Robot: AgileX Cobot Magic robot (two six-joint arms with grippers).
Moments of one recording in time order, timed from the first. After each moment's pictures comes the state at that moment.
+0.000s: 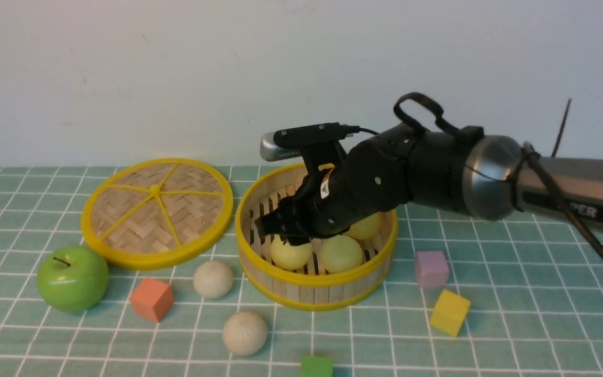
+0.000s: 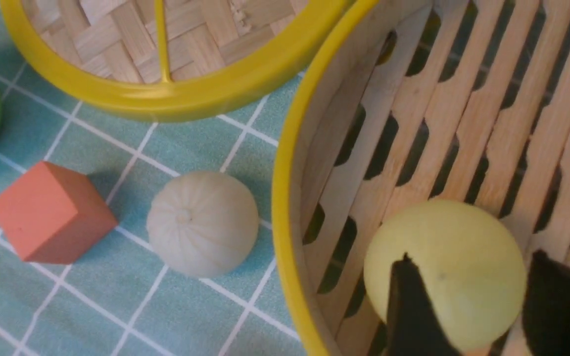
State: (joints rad) right arm 0.65 1.99 -1.52 0.10 0.48 0.24; left arm -0.13 -0.01 0.03 -0.02 0.38 -0.25
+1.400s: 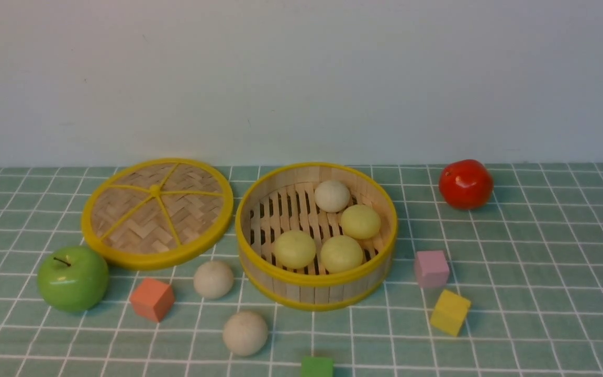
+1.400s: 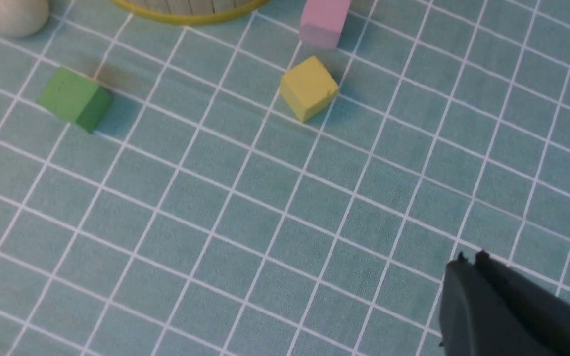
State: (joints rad) right arm 0.60 0.85 -1.01 -0.17 1.20 0.23; left arm -0.13 -0.01 0.03 -0.02 0.38 -0.25
